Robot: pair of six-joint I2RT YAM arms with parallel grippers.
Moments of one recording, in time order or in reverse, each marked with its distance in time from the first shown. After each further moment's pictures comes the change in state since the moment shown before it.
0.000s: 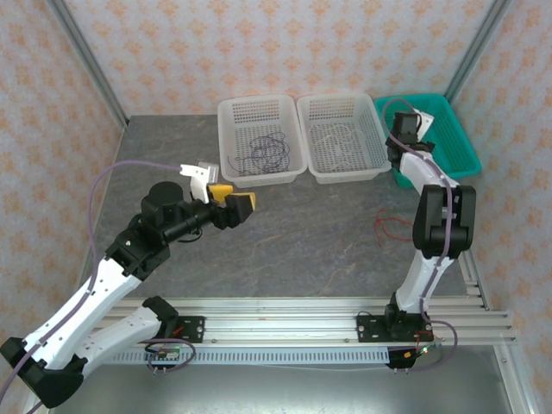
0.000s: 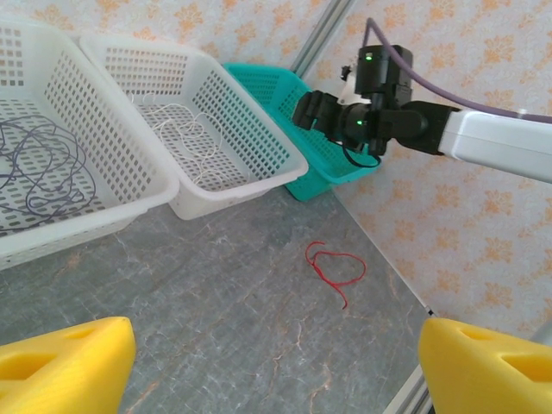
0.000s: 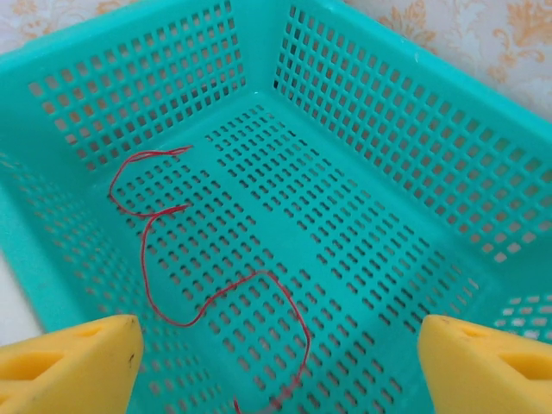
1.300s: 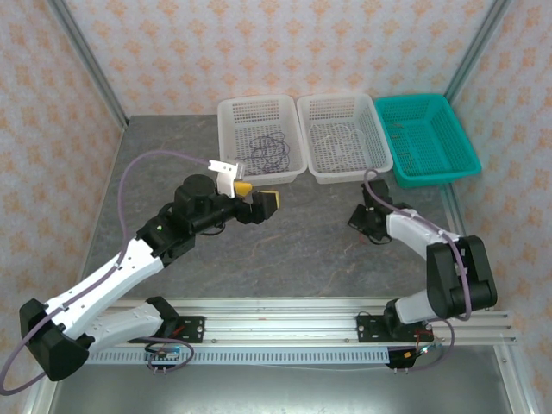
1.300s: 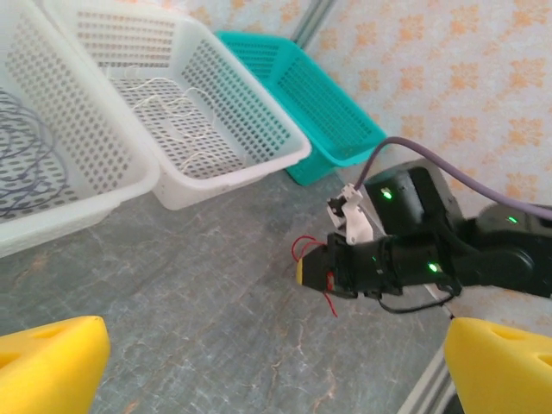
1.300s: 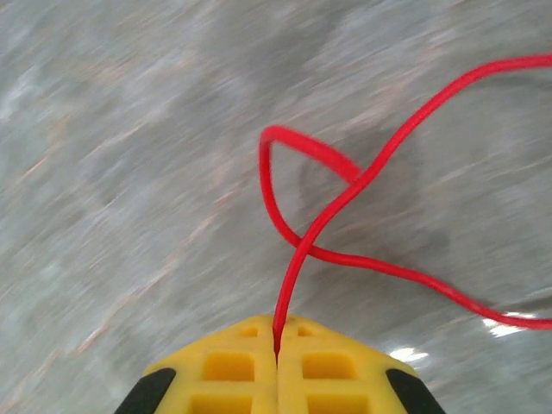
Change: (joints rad) left arm -0.092 0.187 0.010 0.119 -0.086 -0.018; right arm 0.282 -0.441 -0.670 -0.257 -0.487 0.394
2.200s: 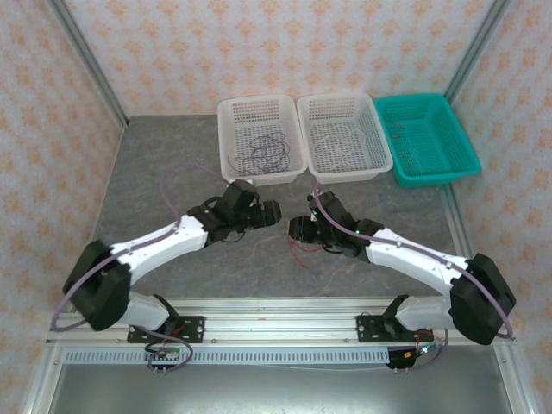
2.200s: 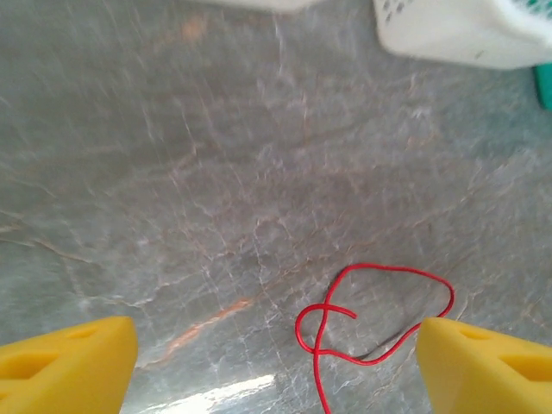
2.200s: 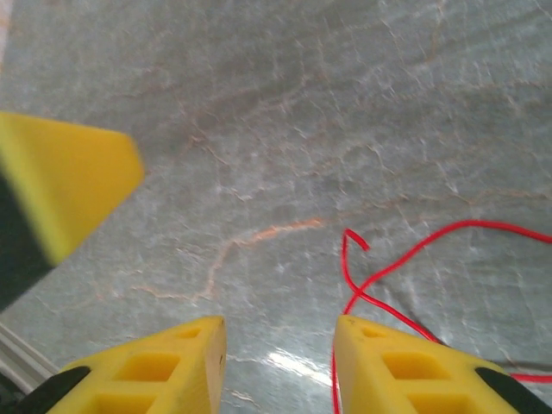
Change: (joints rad) left arm 0.000 0.432 -0.027 -0.058 -0.106 -0.311; right arm 0.538 -0.162 0.030 0.146 -0.071 0.048
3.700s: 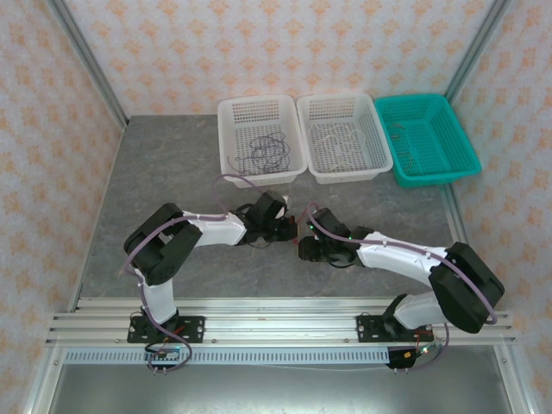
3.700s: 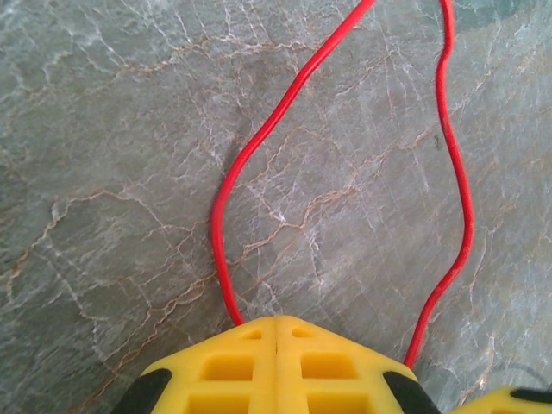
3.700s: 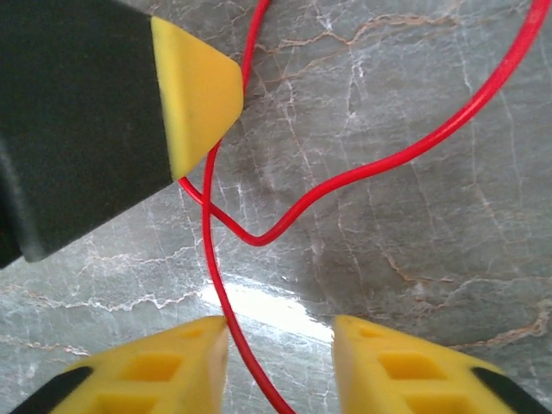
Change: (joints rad) left arm -0.066 0.391 0.051 0.328 0.244 0.040; right arm 0.000 0.096 -0.099 -0.048 0.006 -0.043
